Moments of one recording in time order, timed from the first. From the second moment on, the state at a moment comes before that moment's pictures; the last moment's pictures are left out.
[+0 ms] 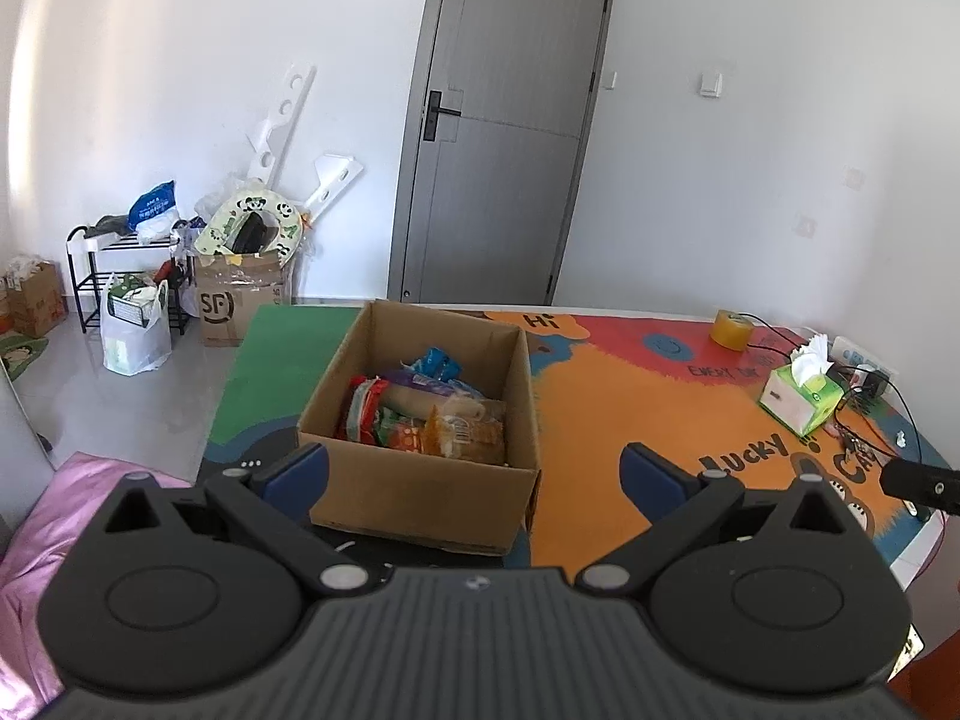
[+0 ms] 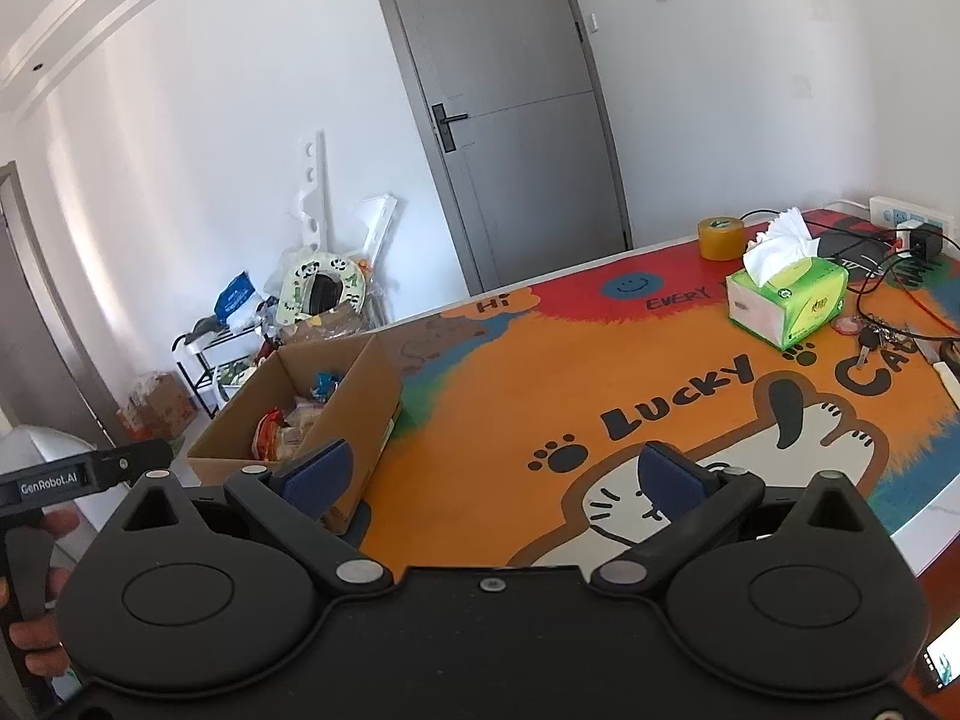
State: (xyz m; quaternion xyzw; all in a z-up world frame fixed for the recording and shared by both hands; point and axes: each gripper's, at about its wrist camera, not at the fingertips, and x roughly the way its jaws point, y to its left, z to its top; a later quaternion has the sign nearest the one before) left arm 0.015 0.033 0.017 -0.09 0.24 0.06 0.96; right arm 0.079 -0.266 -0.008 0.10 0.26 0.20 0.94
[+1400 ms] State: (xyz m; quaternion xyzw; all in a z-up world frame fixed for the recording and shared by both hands) left arm 0.017 0.027 0.008 -0.07 0.26 0.07 0.96; right arm 0.071 -0.248 -0.010 0.07 0.27 0.22 0.93
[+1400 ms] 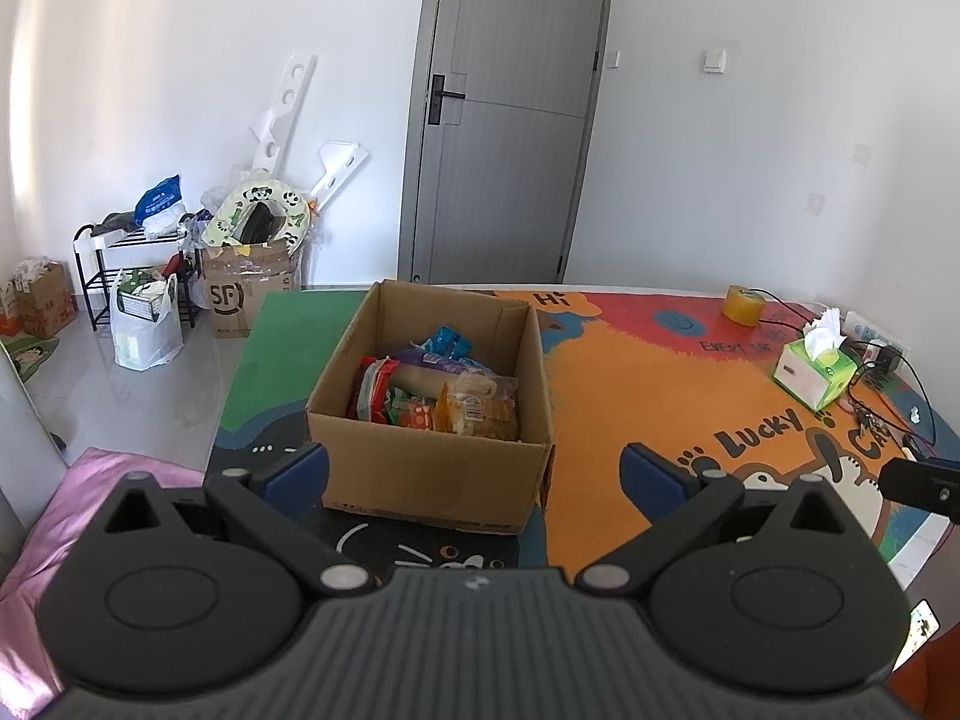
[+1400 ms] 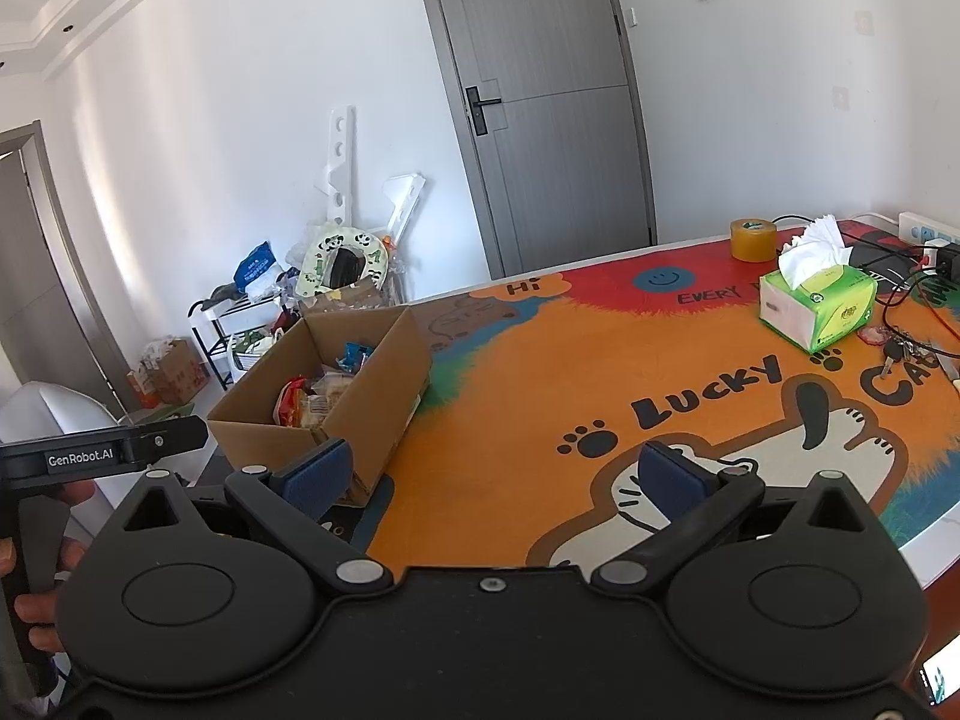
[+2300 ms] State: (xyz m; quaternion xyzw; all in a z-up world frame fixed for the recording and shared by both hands) left arm 0.016 0.025 0.007 -0.07 0.26 0.07 0.96; right arm 0.071 -0.247 -0.009 0.07 0.27 0.22 0.93
